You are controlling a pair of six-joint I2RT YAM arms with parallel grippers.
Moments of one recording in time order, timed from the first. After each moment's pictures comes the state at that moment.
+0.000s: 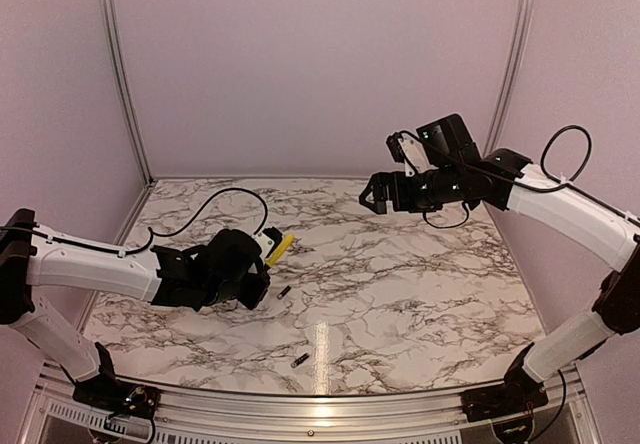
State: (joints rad) left arm -1.03 1.48 0.81 -0.07 -0.41 -0.12; right arm 0.69 1.45 1.39 -0.62 -0.05 0.39
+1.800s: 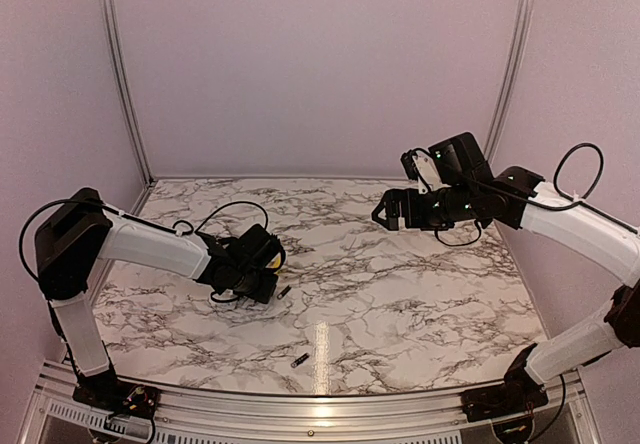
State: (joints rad) left arm -0.88 1.84 1.03 -0.25 -0.29 -0.40; right arm 0.67 1.33 1.22 -0.61 -0.02 0.46
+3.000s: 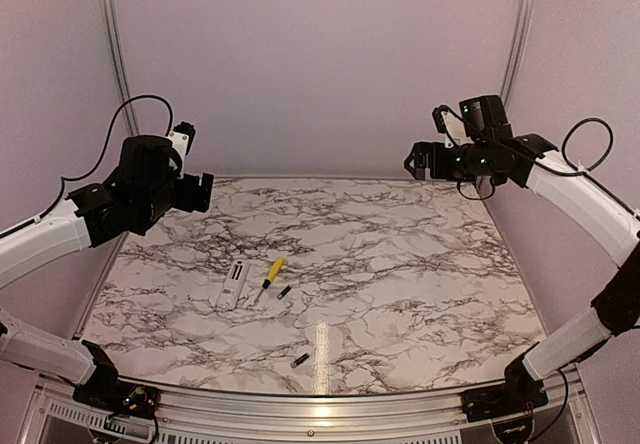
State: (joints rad) left arm -0.66 1.21 1.04 -0.24 -0.55 -0.01; right arm 0.45 1.43 1.44 -0.62 0.04 0.25
